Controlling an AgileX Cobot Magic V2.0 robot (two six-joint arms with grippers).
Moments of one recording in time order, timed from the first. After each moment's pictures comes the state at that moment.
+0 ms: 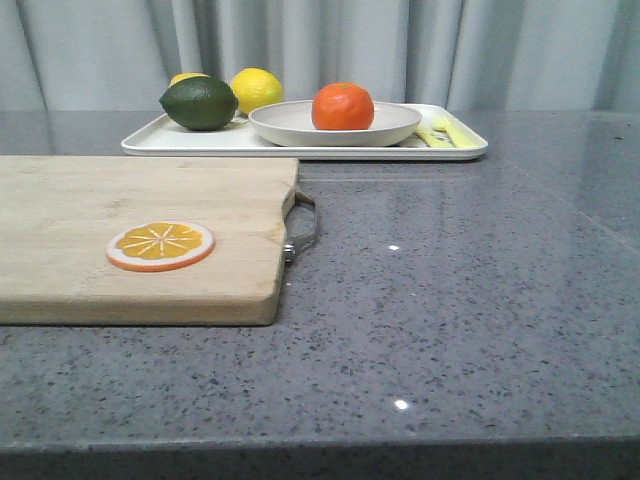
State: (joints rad) left arm -0.45 0.16 -0.31 -0.19 0.39 -0.04; right arm 0.16 0.40 -0.50 0.32 0.54 -0.17
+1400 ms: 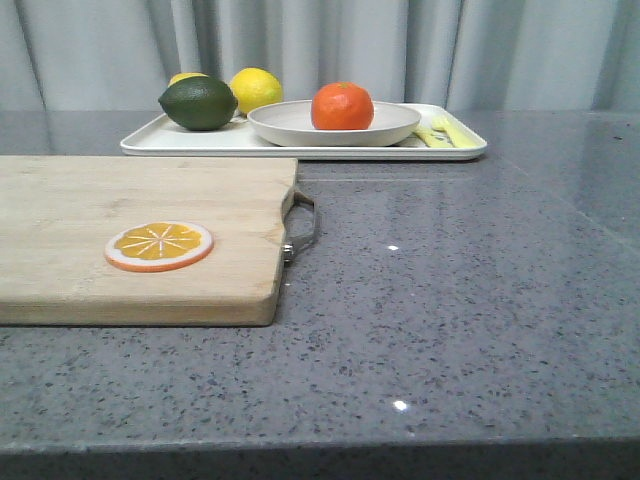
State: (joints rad) left arm -0.01 0.00 0.00 -0.12 0.03 0.07; right arm 0.16 0.40 -0.50 0.32 0.54 -0.17
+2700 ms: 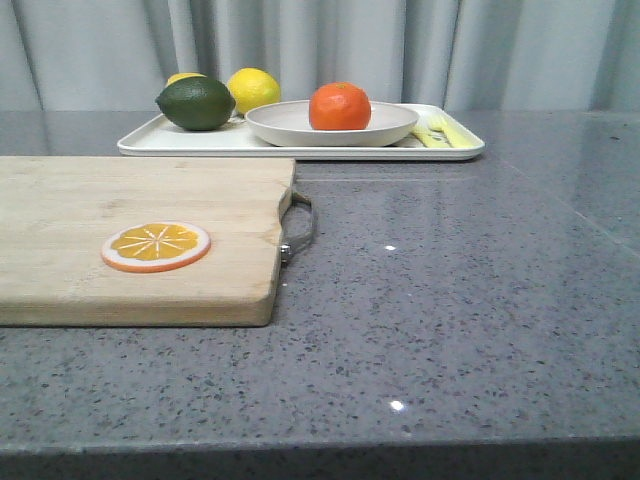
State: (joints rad) left arm -0.01 0.00 0.00 -0.12 0.03 0.07; right arm 0.04 0.10 -0.13 0.06 0.22 0.10
